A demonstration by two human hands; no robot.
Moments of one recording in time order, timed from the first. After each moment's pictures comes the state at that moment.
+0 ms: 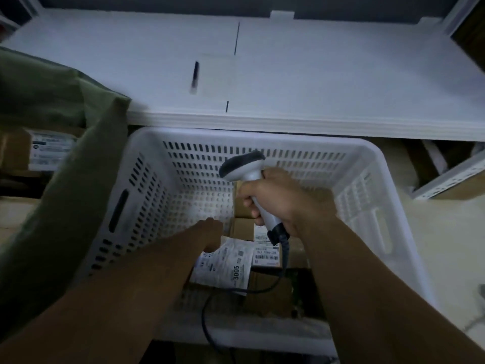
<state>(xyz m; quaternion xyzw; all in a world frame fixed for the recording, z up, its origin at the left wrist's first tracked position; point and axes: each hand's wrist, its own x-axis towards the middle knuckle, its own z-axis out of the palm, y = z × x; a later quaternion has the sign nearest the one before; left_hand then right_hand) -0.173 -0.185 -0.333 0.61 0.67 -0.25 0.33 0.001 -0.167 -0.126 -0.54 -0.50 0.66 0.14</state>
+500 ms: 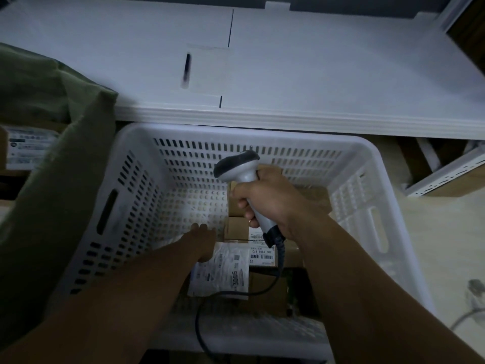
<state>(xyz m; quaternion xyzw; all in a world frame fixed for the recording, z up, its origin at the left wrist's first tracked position) -0.174 -0.202 -0.369 0.63 0.65 -0.31 0.30 0.000 -0.165 -0.133 -0.55 -0.50 0.65 0.15</state>
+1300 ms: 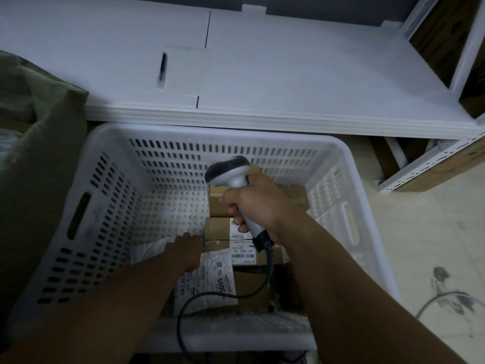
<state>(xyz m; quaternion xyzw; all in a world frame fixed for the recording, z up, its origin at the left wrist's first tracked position) -0.153 -0.218 -0.377 0.63 0.68 -0.26 0.29 0.022 -0.173 -0.130 -0.56 -0.50 0.64 0.15</state>
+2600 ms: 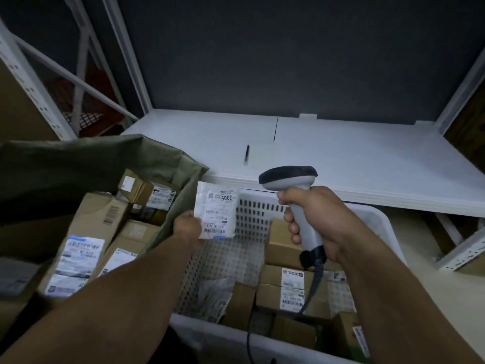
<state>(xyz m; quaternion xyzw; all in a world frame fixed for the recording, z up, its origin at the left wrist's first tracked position) -0.257 -0.246 -0.148 0.13 0.77 0.50 0.39 0.009 -0.243 0.016 -0.48 -0.50 0.66 0.28</state>
